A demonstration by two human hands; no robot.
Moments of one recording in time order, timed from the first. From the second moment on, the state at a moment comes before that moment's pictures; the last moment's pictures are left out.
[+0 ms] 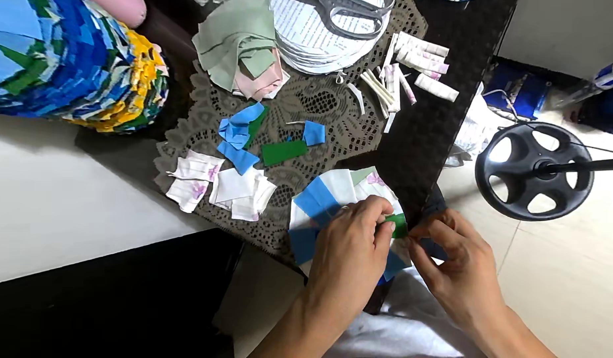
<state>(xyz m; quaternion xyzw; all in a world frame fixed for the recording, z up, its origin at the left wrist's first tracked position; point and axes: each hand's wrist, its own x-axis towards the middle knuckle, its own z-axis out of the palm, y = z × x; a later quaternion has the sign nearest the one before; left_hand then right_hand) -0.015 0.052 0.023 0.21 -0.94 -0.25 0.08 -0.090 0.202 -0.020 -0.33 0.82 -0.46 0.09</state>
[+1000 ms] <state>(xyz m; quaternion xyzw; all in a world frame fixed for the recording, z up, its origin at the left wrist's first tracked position) -0.019 0.055 0.020 0.24 -0.94 -0.22 0.08 -0.093 0.201 -0.028 -0.32 0.79 -0.51 0.09</state>
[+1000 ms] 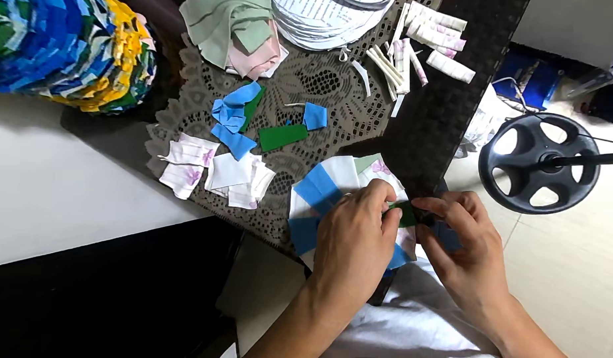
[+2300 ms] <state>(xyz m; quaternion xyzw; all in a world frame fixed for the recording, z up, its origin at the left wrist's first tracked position) 0.006 0.039 0.021 0.16 -0.97 -0.15 0.10 -0.094 0.197 -0.039 -0.34 0.80 -0.49 0.02</state>
